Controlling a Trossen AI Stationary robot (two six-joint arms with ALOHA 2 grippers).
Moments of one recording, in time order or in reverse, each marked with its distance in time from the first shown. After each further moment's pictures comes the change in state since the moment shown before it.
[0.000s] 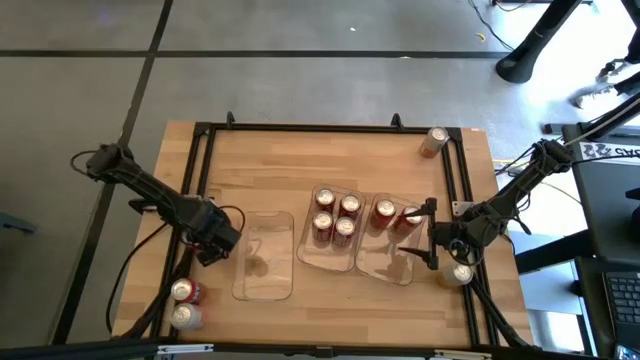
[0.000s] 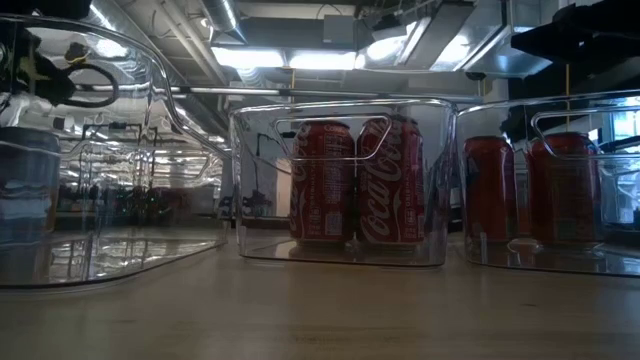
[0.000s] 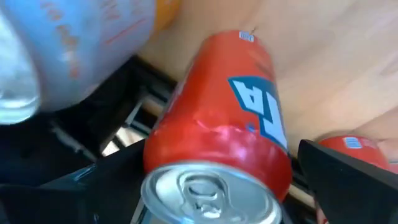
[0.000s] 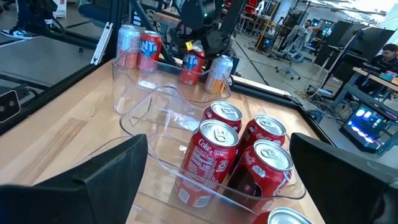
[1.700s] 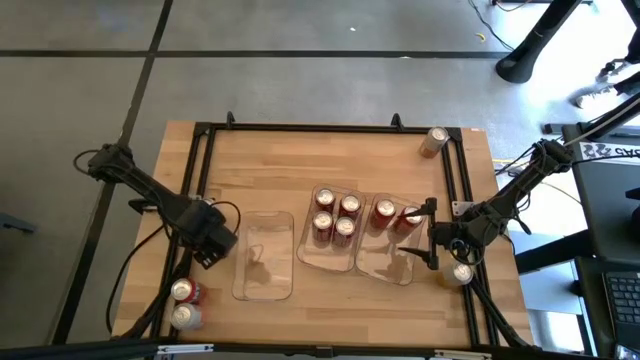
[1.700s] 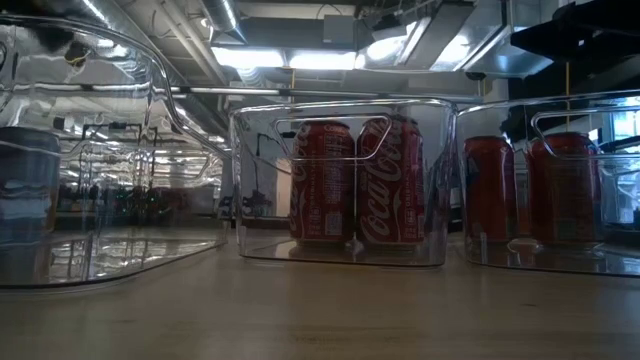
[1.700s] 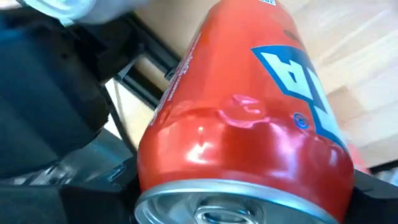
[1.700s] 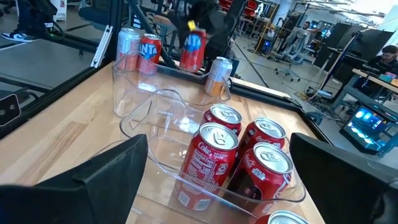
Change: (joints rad) left arm -0.060 0.014 0.236 -0.171 0.029 -0.246; right arm 0.000 0.000 0.000 0.014 0.000 -0.006
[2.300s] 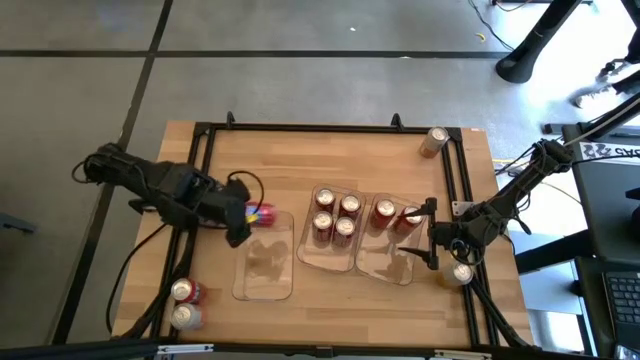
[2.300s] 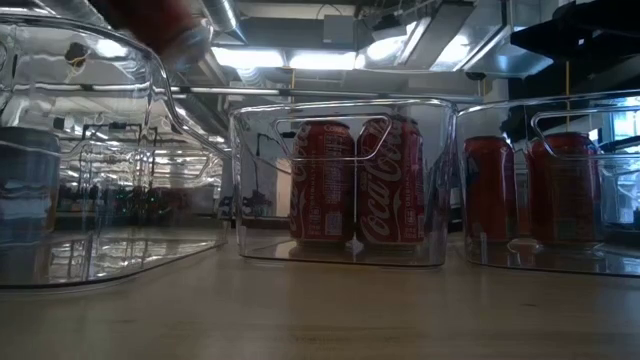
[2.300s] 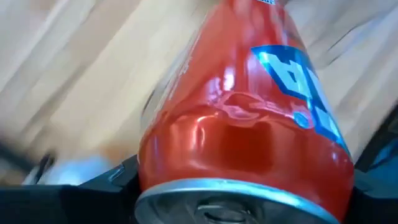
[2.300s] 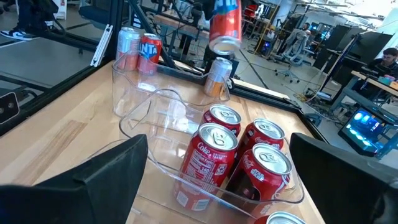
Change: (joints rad) left arm 0.177 -0.003 0.366 0.184 -0.432 0.298; right arm 0.000 0.000 0.000 0.003 0.000 -0.013
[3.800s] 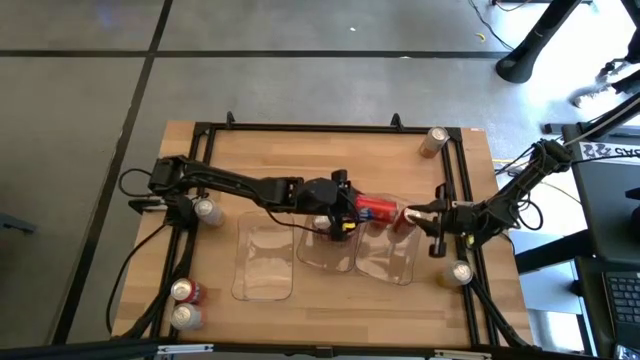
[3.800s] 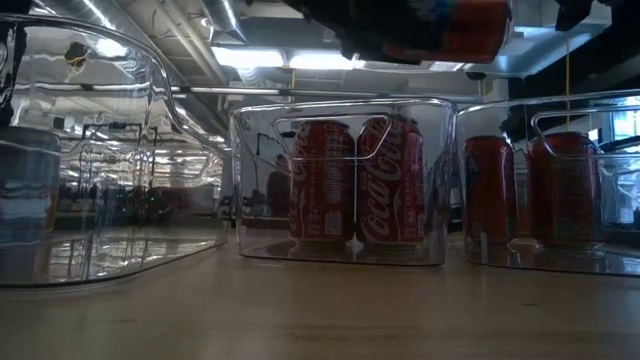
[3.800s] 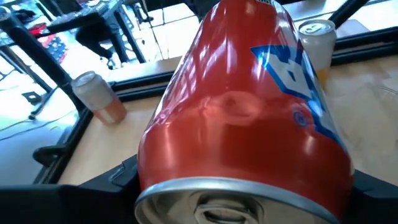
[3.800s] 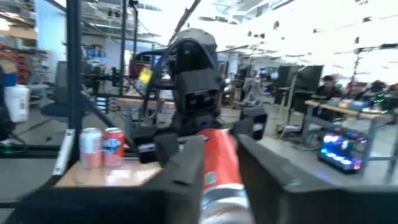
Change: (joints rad) left arm 0.282 0.563 -0.001 1.395 0.007 1.175; right arm 0.000 -0.019 0.001 0.449 0.132 -0.141
